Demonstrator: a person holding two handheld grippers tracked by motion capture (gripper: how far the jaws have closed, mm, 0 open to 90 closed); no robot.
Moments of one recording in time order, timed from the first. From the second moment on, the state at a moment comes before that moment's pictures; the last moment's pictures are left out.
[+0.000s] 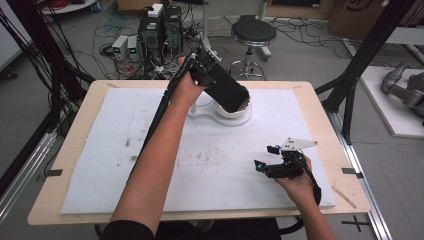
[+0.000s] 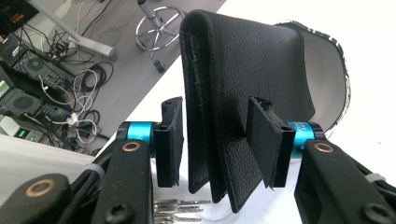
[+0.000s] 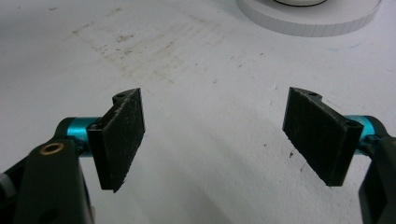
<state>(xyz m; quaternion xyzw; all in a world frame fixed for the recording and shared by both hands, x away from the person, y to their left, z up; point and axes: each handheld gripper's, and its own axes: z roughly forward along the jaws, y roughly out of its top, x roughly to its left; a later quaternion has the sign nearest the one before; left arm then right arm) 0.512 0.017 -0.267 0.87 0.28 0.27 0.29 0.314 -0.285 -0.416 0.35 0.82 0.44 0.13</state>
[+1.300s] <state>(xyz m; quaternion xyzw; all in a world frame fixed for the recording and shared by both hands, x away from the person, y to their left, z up) 0.397 0.133 -0.259 0.80 0.23 0.16 0.53 0.311 -0.290 -0.408 0.36 0.80 0.45 0.15</state>
